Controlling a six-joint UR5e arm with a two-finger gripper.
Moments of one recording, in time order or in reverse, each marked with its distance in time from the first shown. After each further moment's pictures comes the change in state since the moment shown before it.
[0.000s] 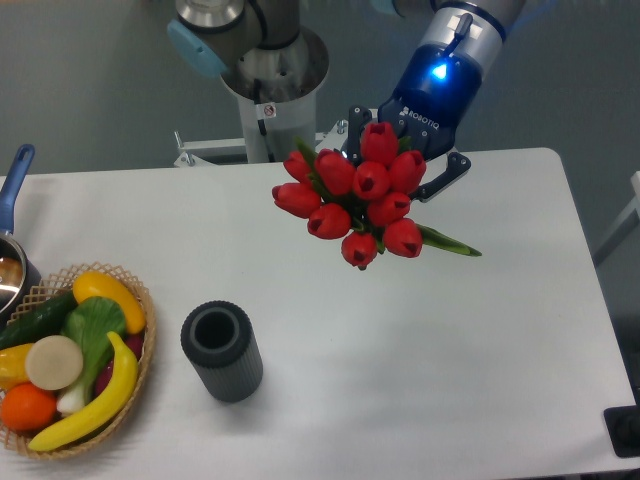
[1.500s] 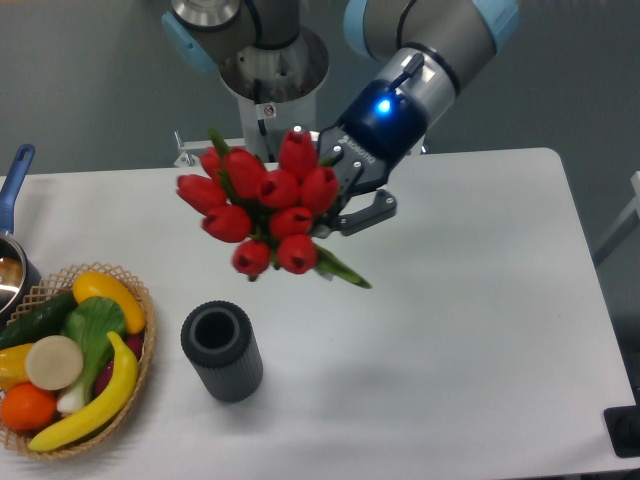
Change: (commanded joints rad) arm -0.153 -0.124 0.023 0.087 -0.336 0.069
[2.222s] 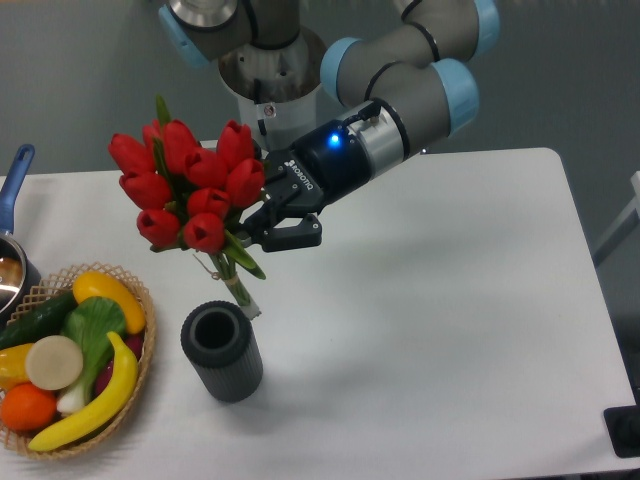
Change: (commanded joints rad) arm -0.066 -0.061 -0.041 -0.002 -0.177 0.158
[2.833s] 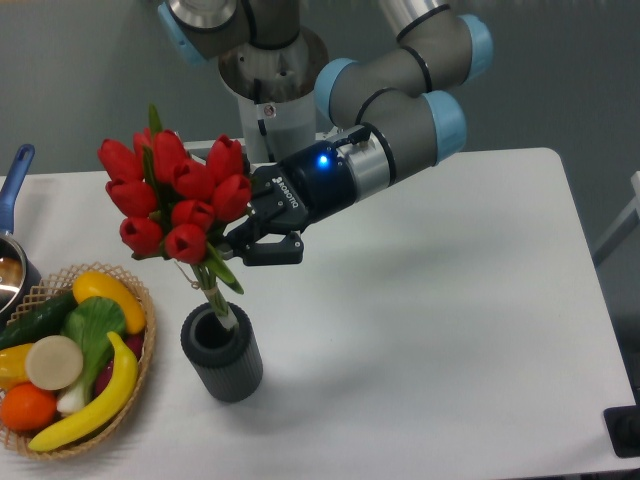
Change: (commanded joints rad) arm -0.040 -0.055 0.011 0.000 -0.006 0.005
